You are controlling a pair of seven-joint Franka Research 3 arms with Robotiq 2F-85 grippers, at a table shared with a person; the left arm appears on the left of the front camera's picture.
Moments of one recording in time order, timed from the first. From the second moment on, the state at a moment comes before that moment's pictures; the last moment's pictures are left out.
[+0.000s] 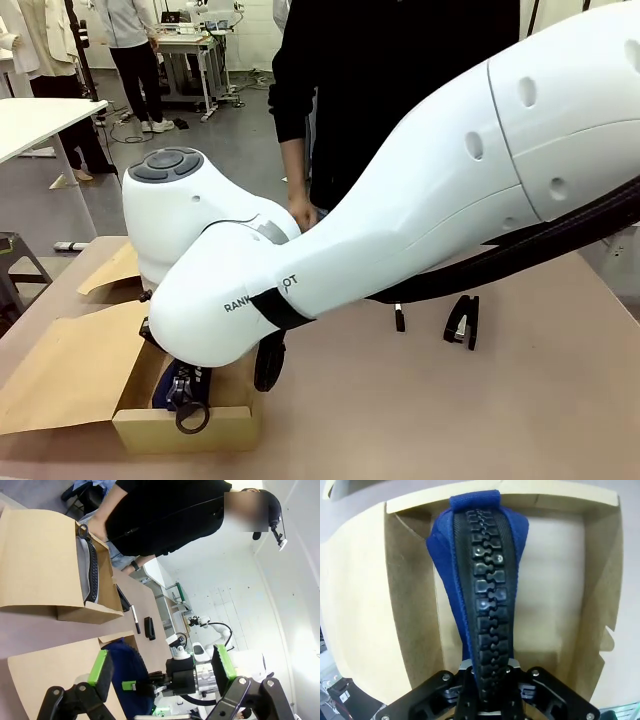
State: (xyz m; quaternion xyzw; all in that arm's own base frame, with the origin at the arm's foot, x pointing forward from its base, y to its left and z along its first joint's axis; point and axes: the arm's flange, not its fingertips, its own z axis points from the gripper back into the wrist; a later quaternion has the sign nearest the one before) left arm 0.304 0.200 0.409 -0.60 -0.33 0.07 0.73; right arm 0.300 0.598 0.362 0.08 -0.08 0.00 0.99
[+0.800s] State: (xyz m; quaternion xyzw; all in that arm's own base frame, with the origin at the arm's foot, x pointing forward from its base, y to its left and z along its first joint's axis) left arm 0.304 0.200 0.409 -0.60 -0.33 0.07 0.73; right arm 0.305 0.603 0.353 0.07 -0.06 -0.02 0.99
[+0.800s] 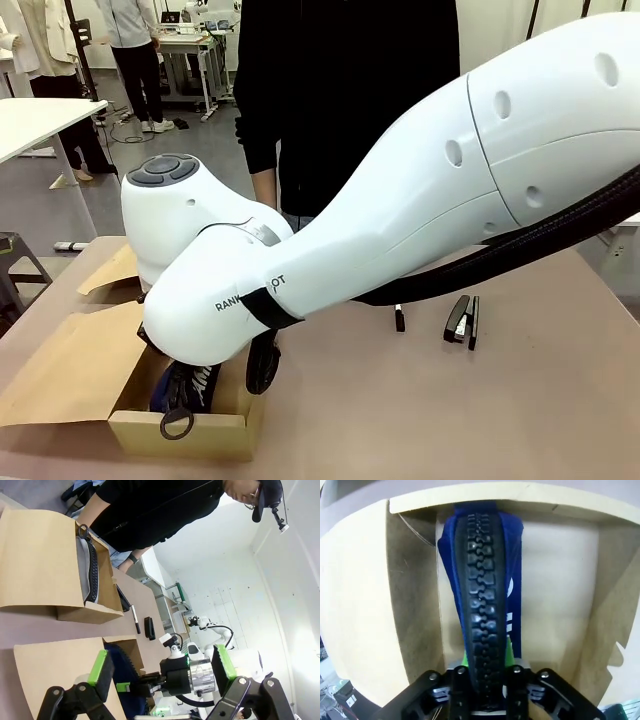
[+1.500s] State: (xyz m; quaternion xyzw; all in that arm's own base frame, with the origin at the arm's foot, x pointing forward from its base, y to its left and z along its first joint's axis) left arm 0.304 0.200 0.409 -0.60 -0.33 0.07 0.73; right arm 0.305 0.603 0.359 0.09 -0.05 -0.04 0.99
